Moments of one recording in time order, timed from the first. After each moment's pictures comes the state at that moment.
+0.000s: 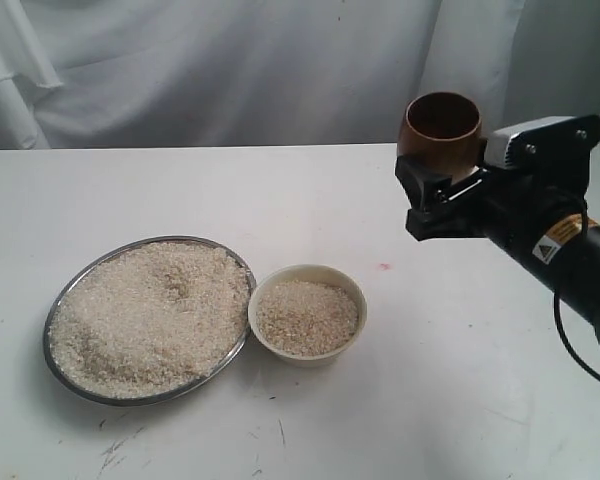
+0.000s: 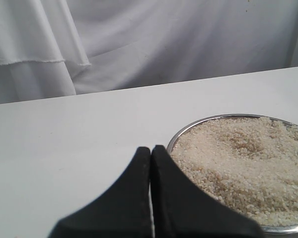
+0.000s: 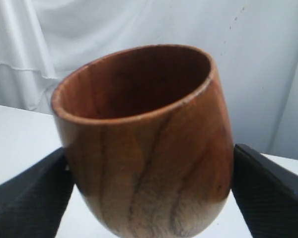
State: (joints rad) left arm -0.04 -0.01 0.00 -0.09 0.28 0.19; right arm 0.29 1.69 -0.54 -0.15 -0.99 0.09
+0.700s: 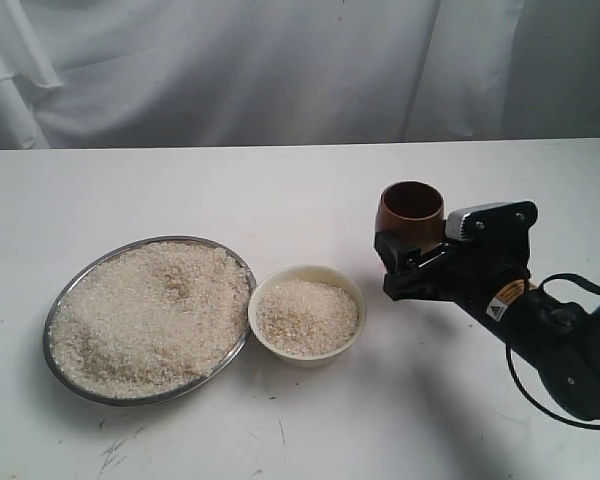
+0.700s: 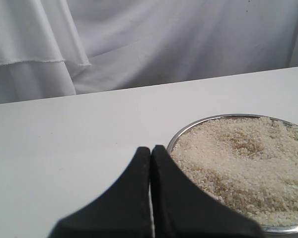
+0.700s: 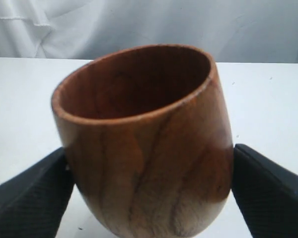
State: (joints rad) left arm -0.04 -0.01 0.00 -0.09 0.28 0.19; right arm 0.28 2.08 -0.59 -0.17 -1.19 0.16
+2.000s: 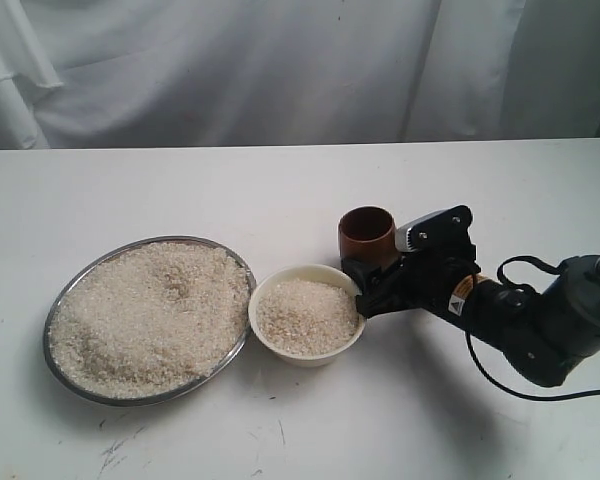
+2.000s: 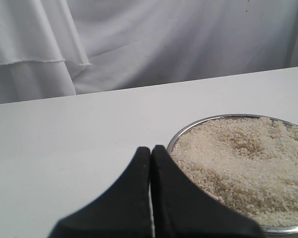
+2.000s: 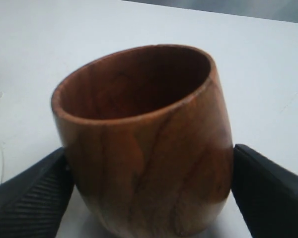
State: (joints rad) left arm -0.04 -0.01 0.00 -0.09 0.28 0.19; right arm 0.28 2.22 -0.78 -0.35 -1.01 0.11
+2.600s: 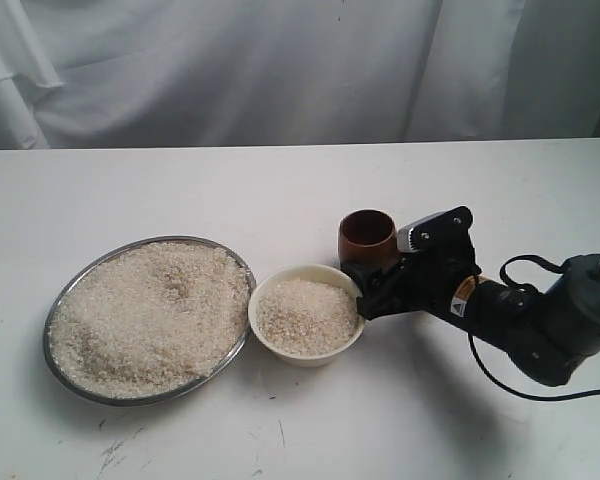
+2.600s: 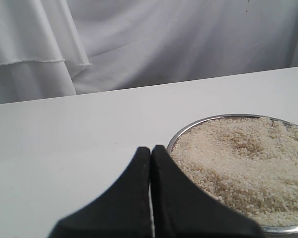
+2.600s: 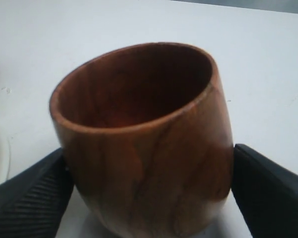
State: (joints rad) left arm -0.04 -0.01 0.00 -0.09 0.28 0.19; right arm 0.27 2.22 -0.78 -0.40 -1.00 0.15
